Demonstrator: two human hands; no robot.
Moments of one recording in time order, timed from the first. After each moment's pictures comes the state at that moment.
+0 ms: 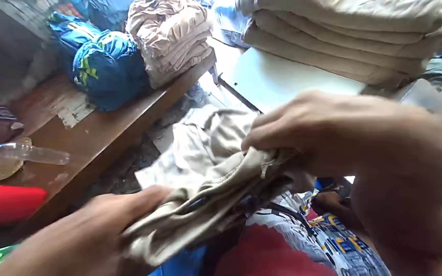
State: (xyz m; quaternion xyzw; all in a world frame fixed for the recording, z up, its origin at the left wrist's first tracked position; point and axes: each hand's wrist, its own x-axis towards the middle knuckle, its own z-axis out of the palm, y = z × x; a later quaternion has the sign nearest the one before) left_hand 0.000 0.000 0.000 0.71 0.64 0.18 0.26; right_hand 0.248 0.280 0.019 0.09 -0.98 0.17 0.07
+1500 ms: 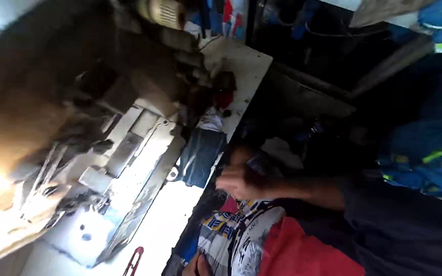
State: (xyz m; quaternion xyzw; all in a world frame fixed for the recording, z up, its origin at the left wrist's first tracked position) left_hand 0.202 0.242 -0.317 0.85 0.35 0.26 0.29; right_hand 0.527 0.136 -0.258 -0.72 -0.54 0.01 0.44
